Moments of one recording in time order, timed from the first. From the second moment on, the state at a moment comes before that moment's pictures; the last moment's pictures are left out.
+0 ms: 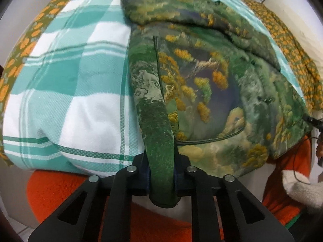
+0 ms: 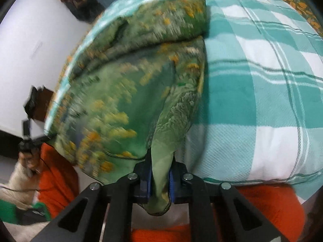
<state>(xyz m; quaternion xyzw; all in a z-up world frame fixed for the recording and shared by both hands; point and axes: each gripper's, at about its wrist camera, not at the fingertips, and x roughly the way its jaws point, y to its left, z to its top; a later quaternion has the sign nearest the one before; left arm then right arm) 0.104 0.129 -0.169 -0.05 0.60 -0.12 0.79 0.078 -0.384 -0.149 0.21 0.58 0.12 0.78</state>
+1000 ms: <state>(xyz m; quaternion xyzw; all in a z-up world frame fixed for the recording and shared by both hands) 0.154 0.190 -0.036 -0.19 0.46 -0.19 0.85 0.110 -0.434 -0.065 0.31 0.43 0.19 0.83</state>
